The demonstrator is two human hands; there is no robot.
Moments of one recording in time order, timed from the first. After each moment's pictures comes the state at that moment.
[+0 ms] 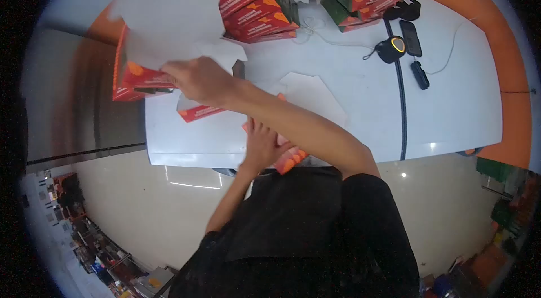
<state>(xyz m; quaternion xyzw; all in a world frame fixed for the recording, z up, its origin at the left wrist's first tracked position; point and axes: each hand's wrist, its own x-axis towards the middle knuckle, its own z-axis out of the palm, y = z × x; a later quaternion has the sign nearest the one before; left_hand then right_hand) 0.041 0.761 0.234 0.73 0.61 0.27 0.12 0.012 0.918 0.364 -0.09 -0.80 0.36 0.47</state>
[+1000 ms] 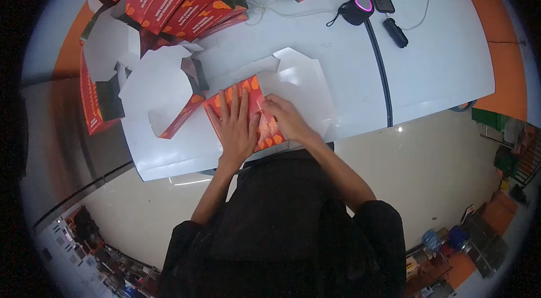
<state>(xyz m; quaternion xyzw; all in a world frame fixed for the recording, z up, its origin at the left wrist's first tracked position) 0.057 0.788 0.236 0.74 0.66 0.08 0.05 0.236 0.839 0.208 -0.44 -0.46 0.71 0.30</state>
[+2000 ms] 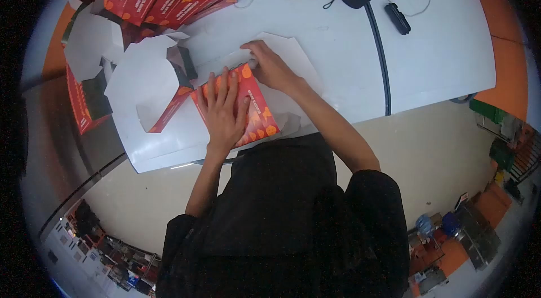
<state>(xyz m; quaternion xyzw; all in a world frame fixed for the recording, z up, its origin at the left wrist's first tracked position) 0.052 0.807 0.235 0.74 0.66 0.14 0.06 0.212 0.929 0.152 -0.39 -0.69 0.48 0.38</state>
